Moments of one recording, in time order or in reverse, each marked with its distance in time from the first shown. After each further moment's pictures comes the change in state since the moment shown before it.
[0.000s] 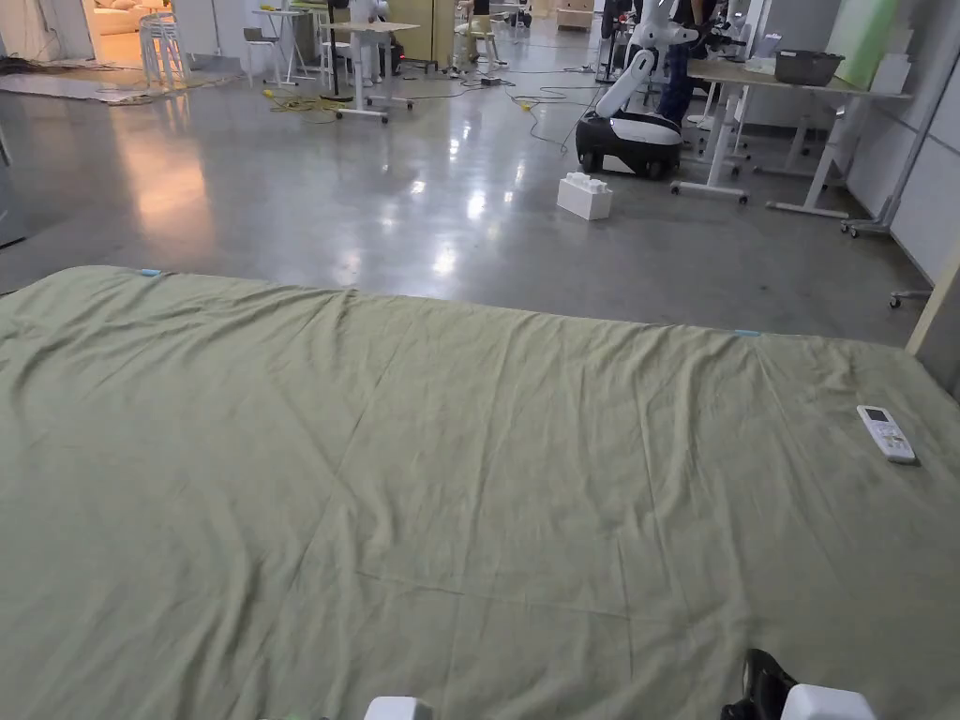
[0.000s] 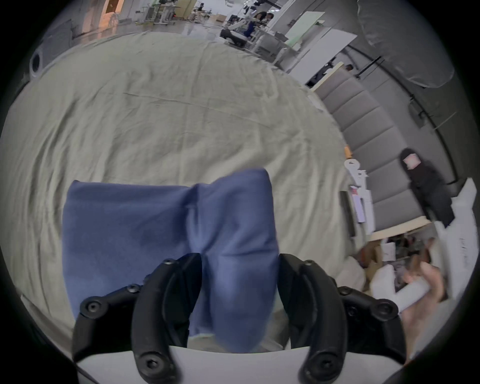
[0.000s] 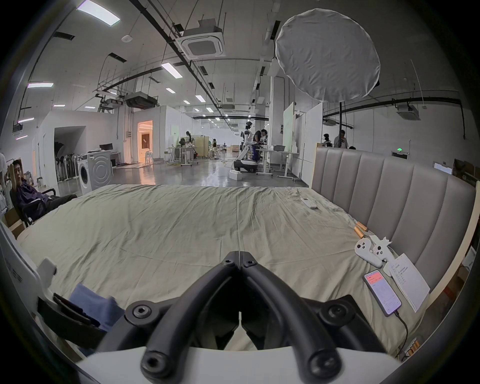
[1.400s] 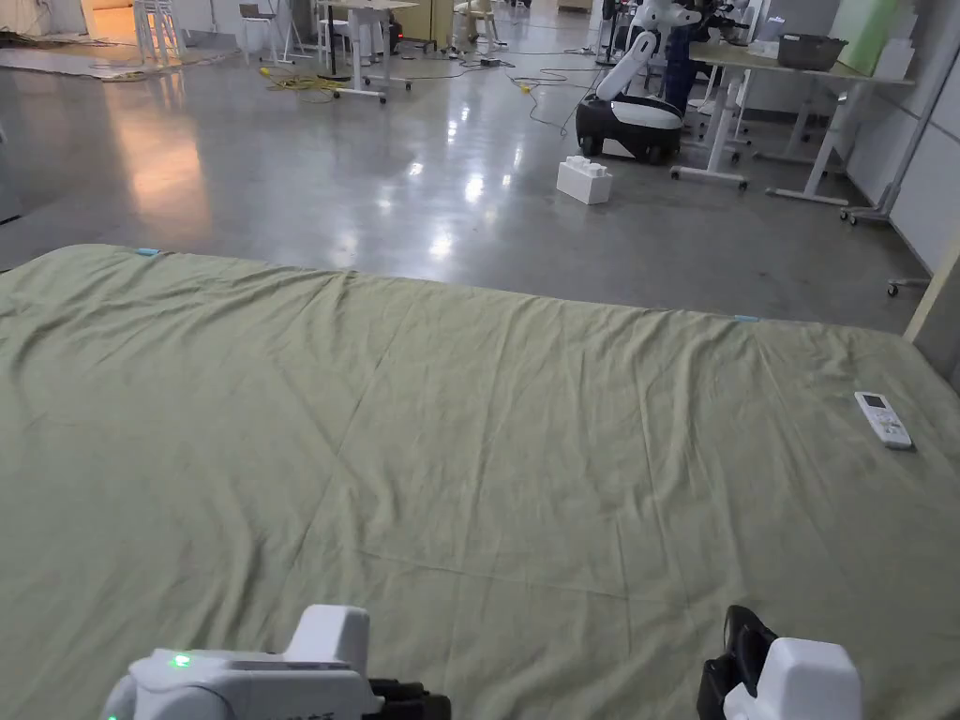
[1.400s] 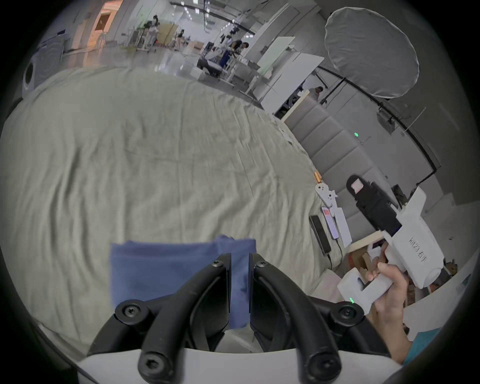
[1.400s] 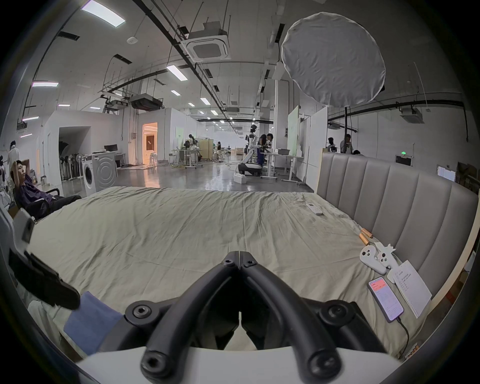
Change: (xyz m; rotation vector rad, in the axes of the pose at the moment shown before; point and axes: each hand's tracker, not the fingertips) left arm -0.017 0.018 0.082 0.233 -0.054 -0.053; right arm -0.012 0.014 -0.001 0.022 0.027 0.011
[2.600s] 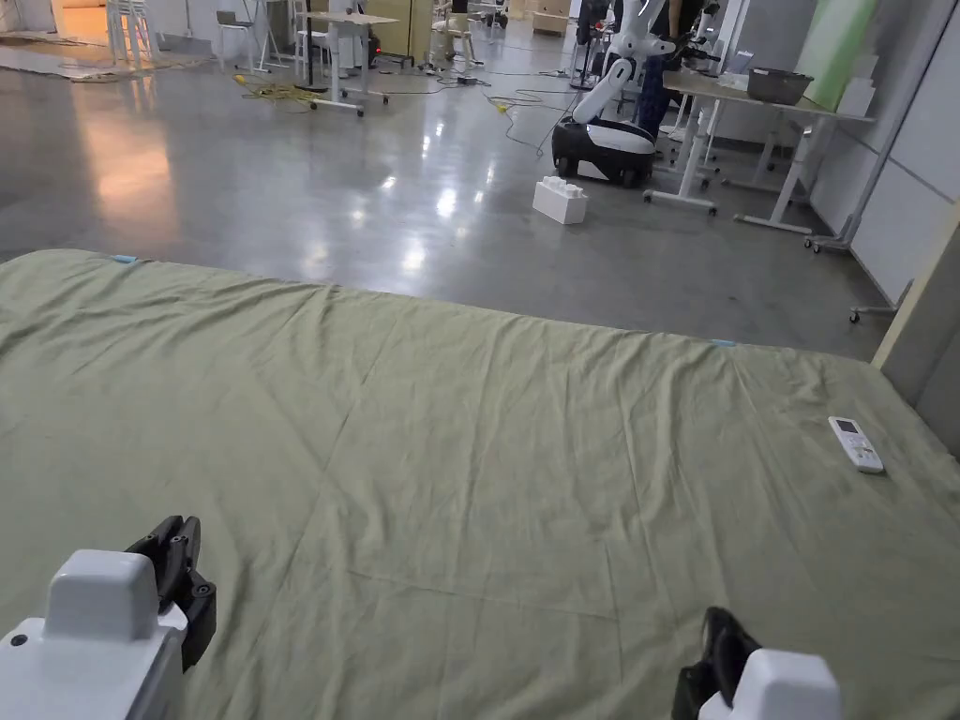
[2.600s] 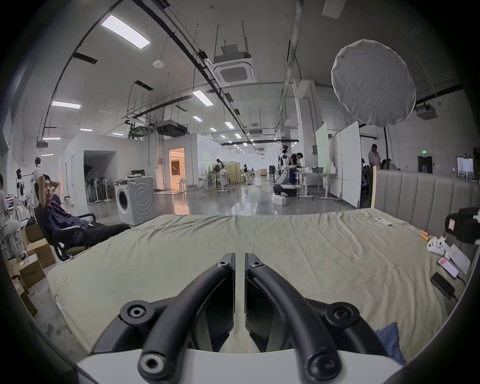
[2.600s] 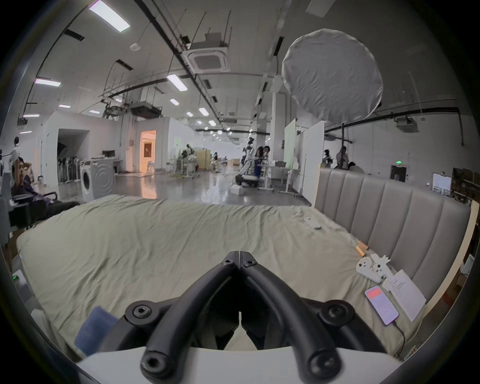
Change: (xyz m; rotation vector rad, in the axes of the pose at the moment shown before) left arm -0.050 -0.013 0.068 0.770 0.685 -0.323; right arm -0.043 0.014 0.023 0.038 -0.008 0.029
